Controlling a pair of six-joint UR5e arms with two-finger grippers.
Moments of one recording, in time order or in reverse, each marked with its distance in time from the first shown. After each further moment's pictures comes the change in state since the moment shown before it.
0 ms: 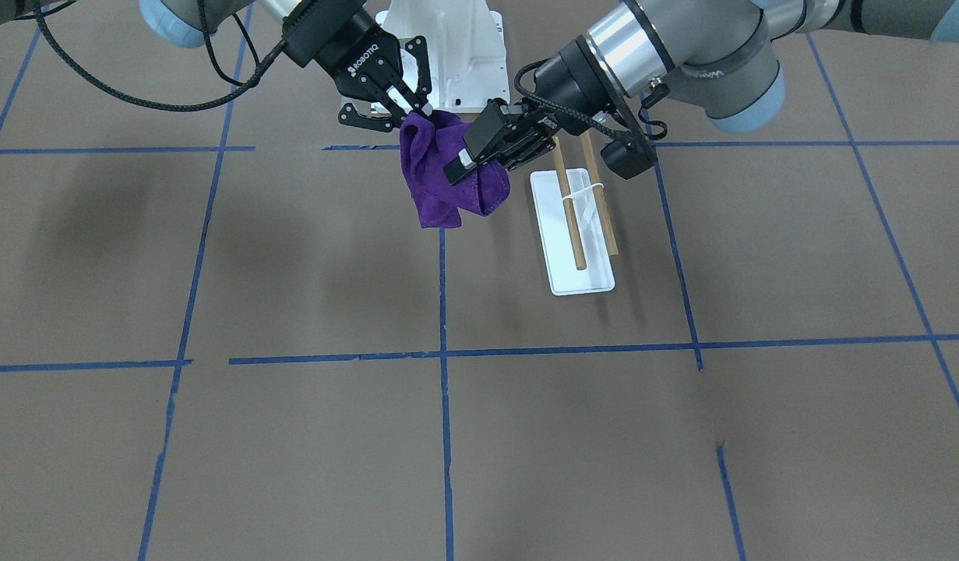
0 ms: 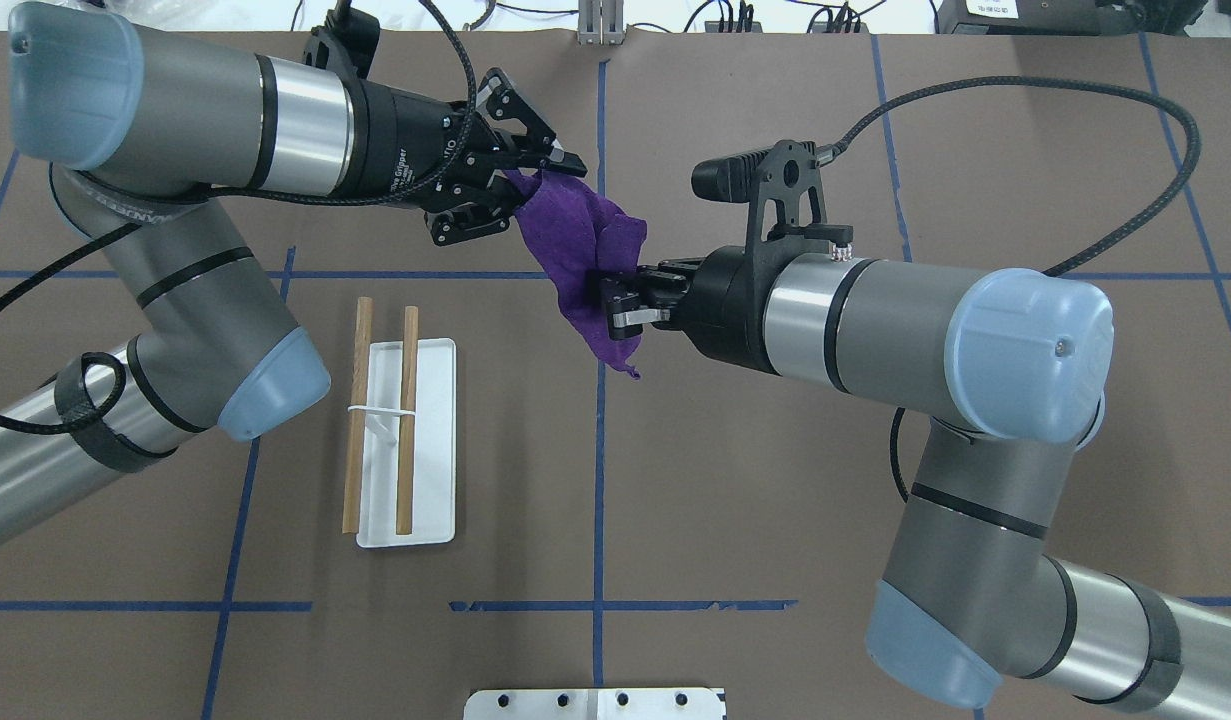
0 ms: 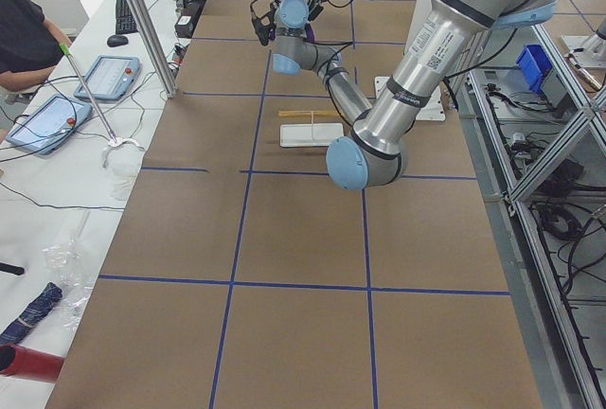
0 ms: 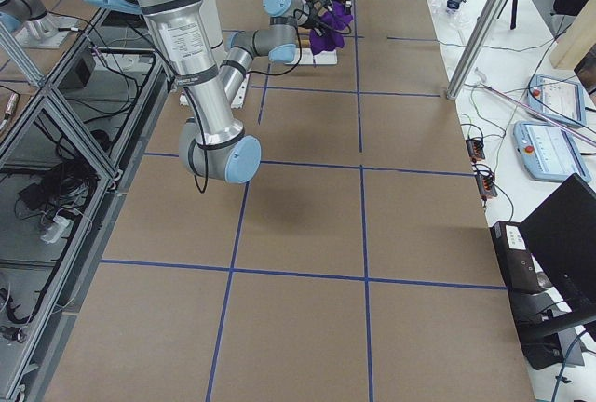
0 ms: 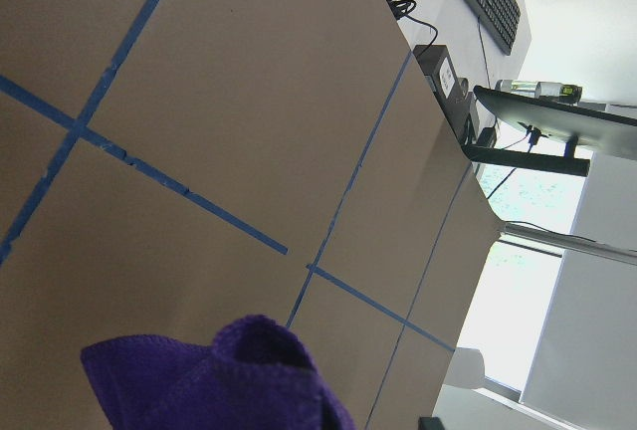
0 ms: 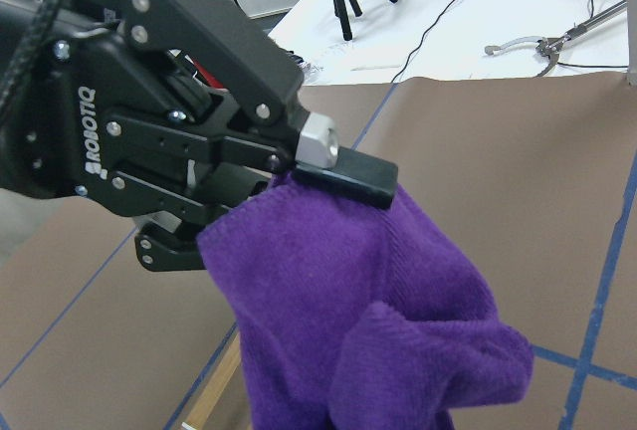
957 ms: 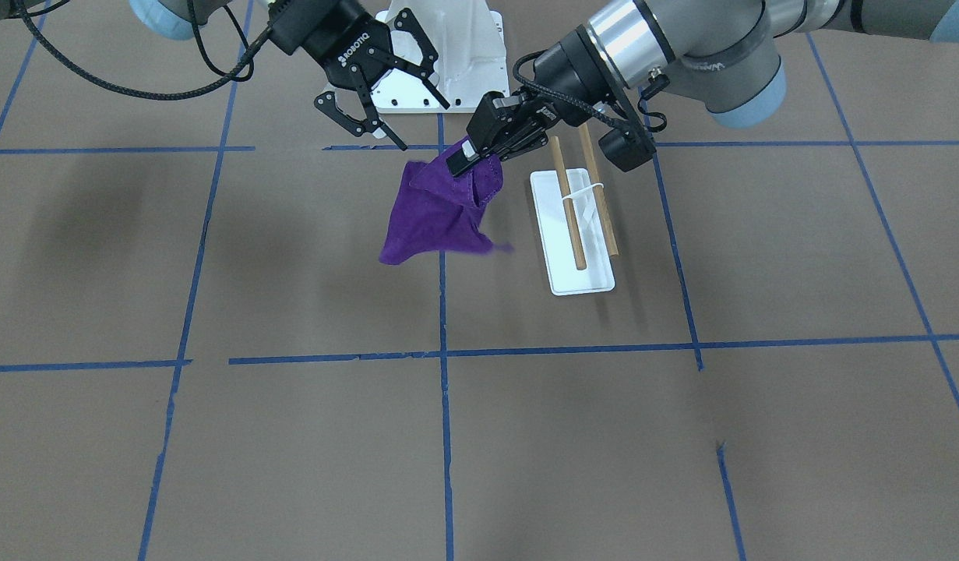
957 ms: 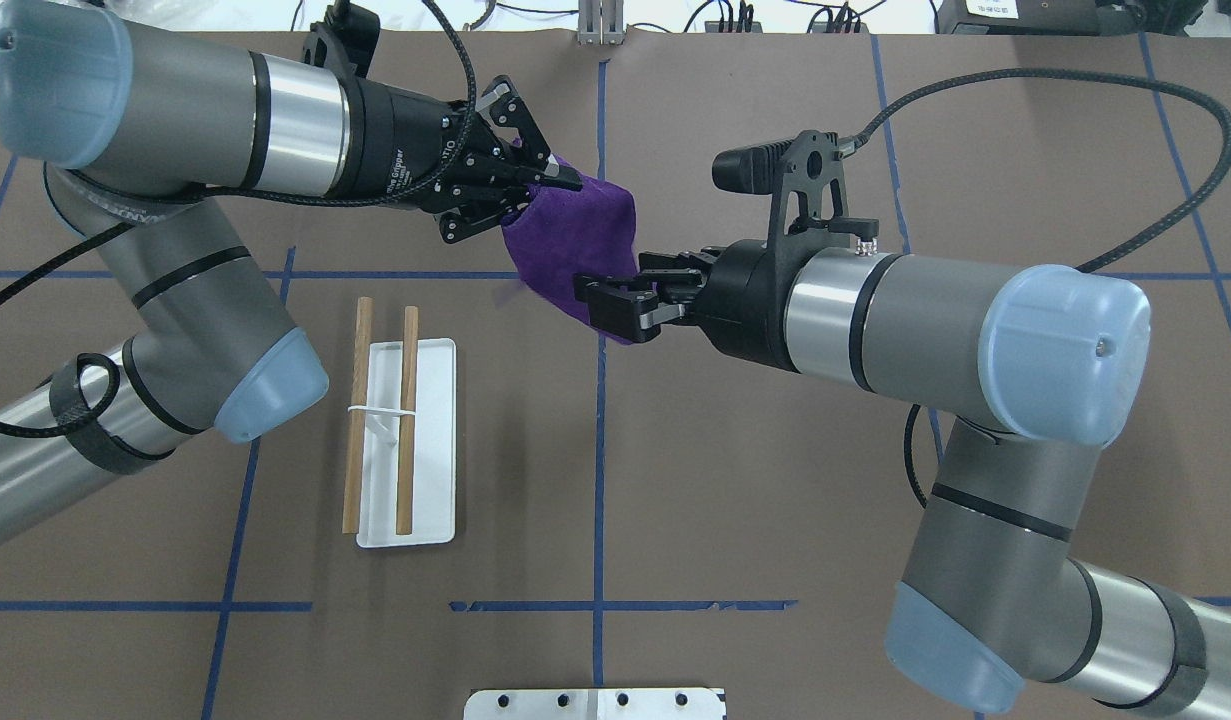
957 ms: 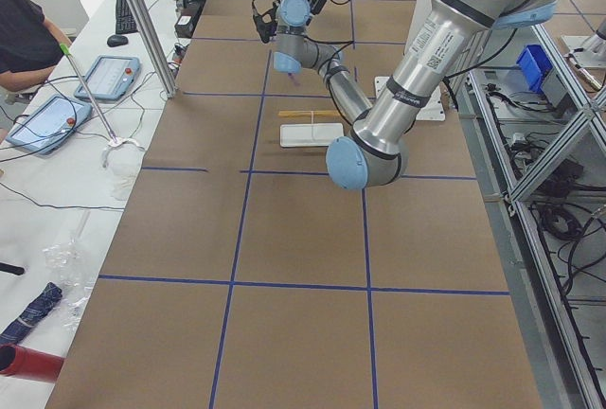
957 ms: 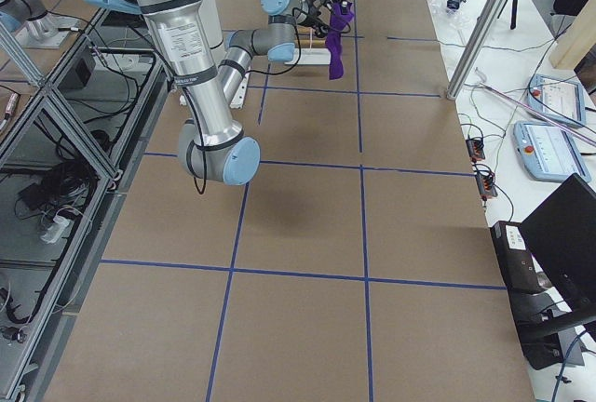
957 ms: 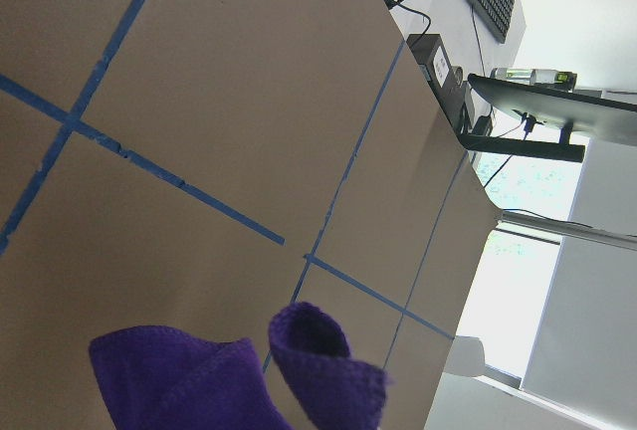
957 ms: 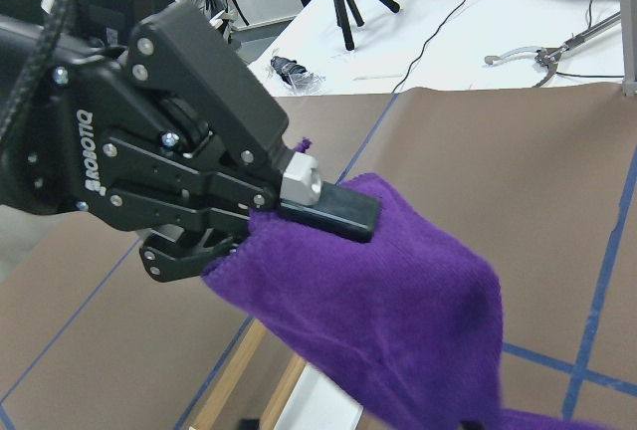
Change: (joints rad) left arm 0.000 -0.001 -0.014 -0.001 -0.008 0.007; right arm 0.011 -0.029 0.036 -0.004 0.002 0.004
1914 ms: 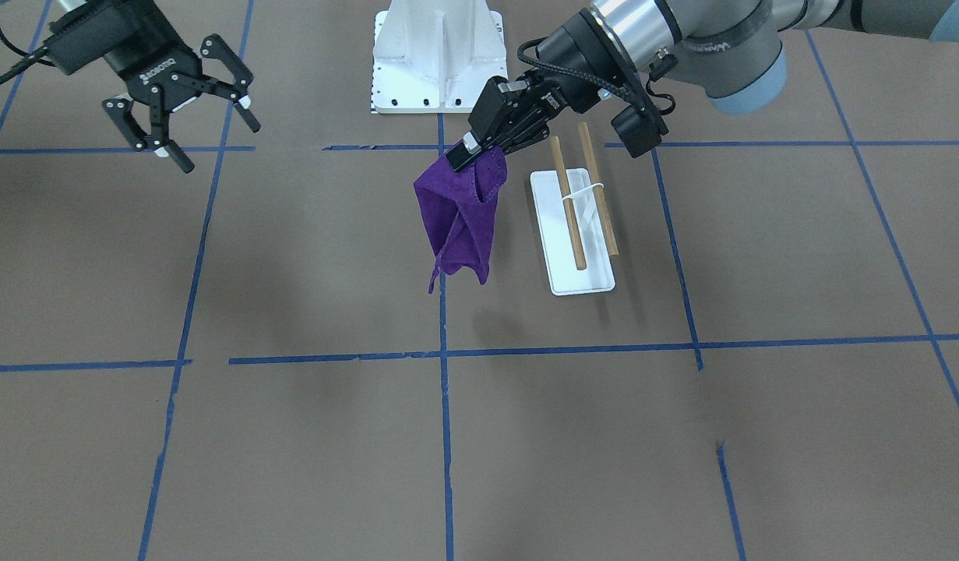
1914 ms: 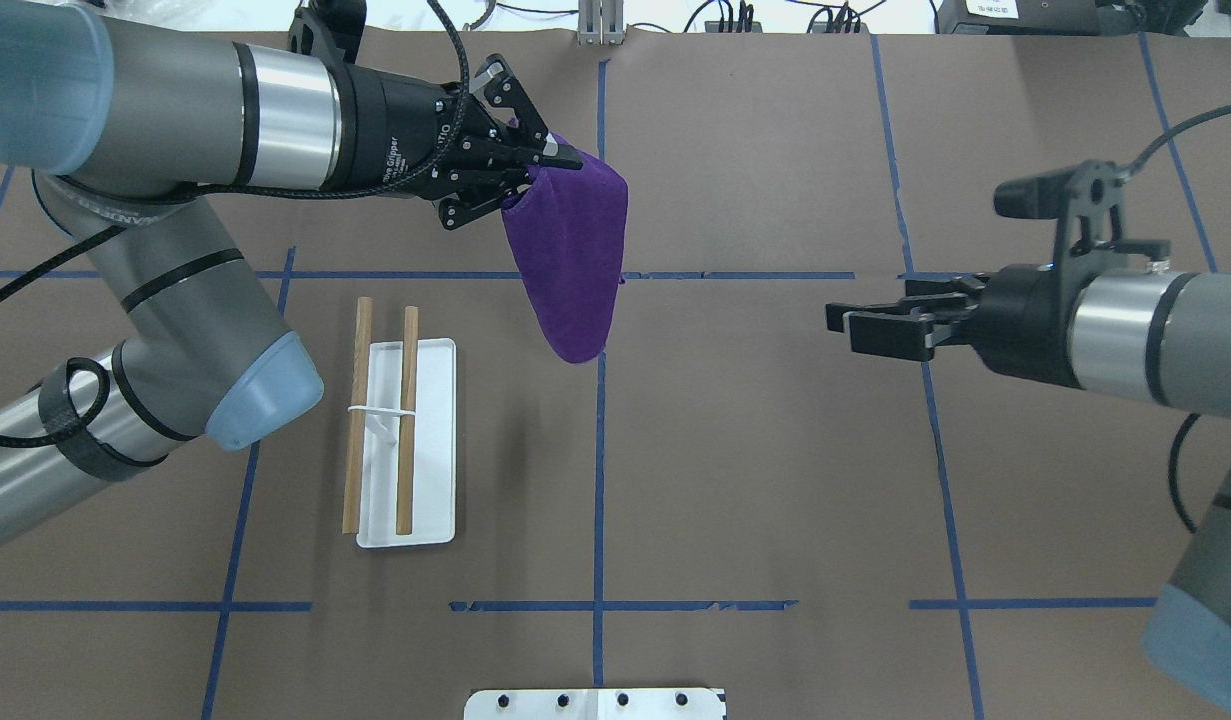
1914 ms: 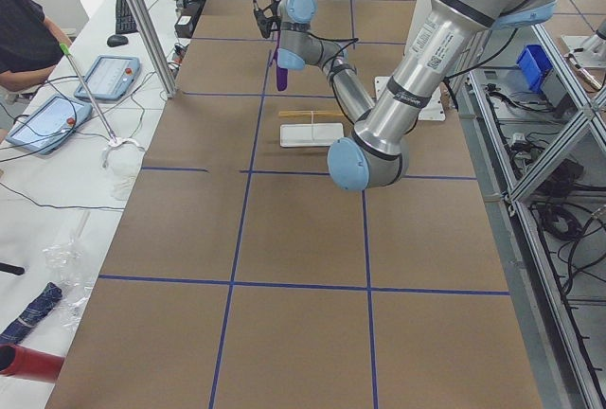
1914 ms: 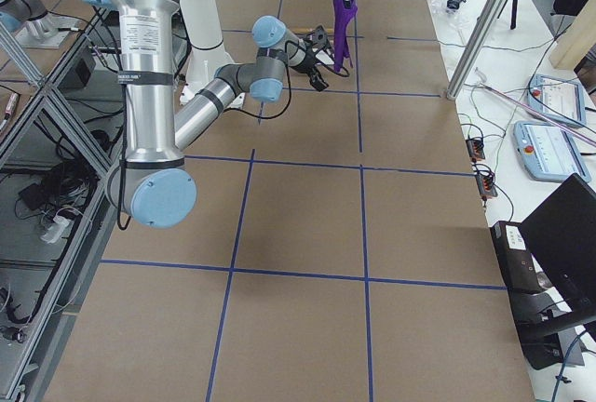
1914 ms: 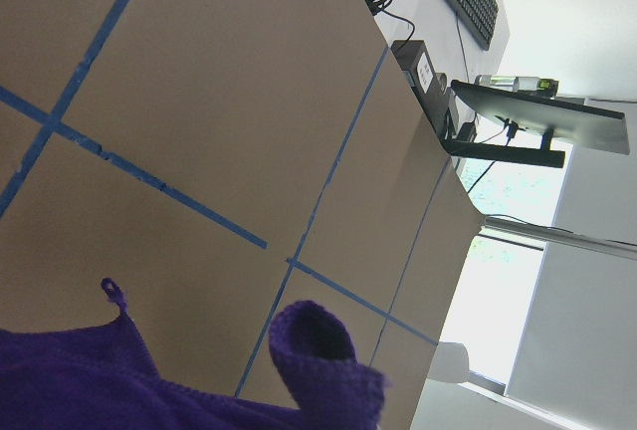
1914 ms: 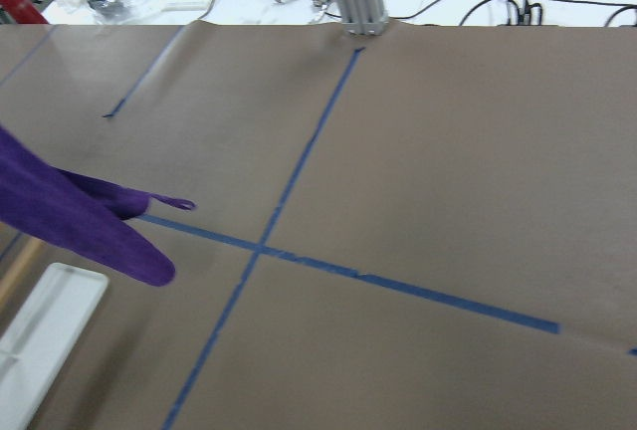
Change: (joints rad) left arm 0.020 0.018 -0.065 0.022 0.143 -0.003; right arm 0.261 -0.455 0.179 -0.042 0.221 -0.065
